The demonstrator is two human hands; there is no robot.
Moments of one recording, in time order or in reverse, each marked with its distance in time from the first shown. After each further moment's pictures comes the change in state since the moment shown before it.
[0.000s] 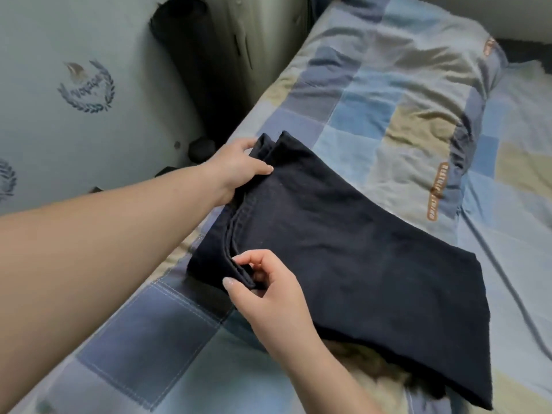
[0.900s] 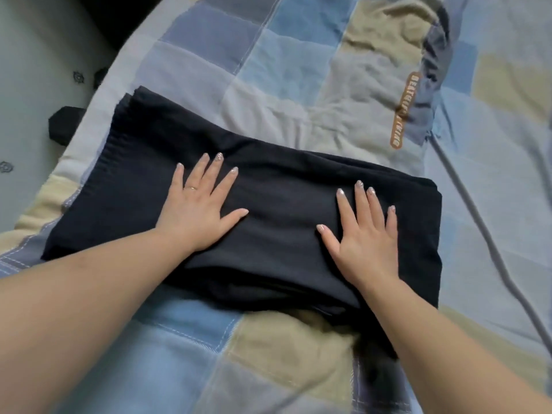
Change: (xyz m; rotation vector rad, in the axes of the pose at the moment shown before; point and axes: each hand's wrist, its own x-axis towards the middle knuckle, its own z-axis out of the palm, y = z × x) left_hand 0.039 -0.208 0.103 1.647 0.058 0.396; right_hand 0.043 0.191 -0.226 -1.477 0.324 0.115
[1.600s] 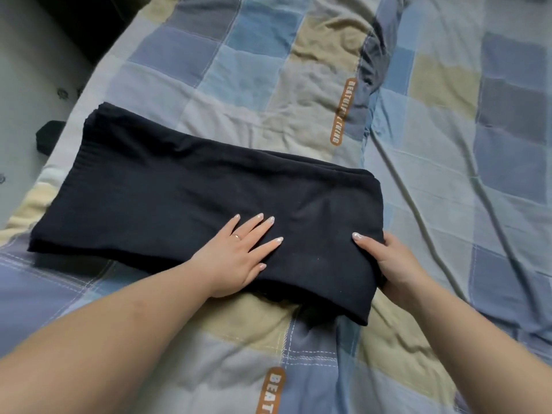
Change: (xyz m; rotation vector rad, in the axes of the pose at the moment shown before) left_hand -0.056 0.116 -0.034 -0.006 -0.082 0.587; right_hand -0.064 0.117 -0.055 1.605 -0.394 0.644
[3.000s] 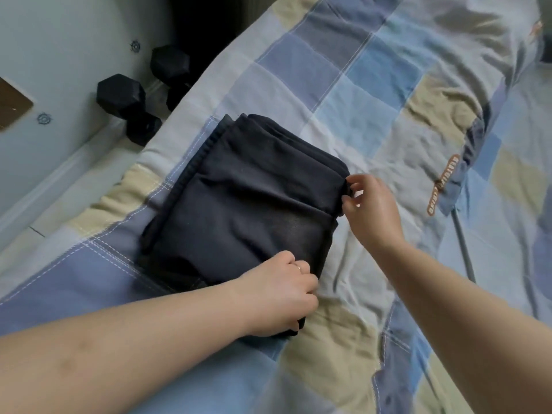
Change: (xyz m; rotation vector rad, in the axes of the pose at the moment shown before) left_hand -0.096 -0.097 -0.035 -0.198 0.190 0.245; right_hand 0.057 -0.098 0.259 -1.161 0.235 -0.620
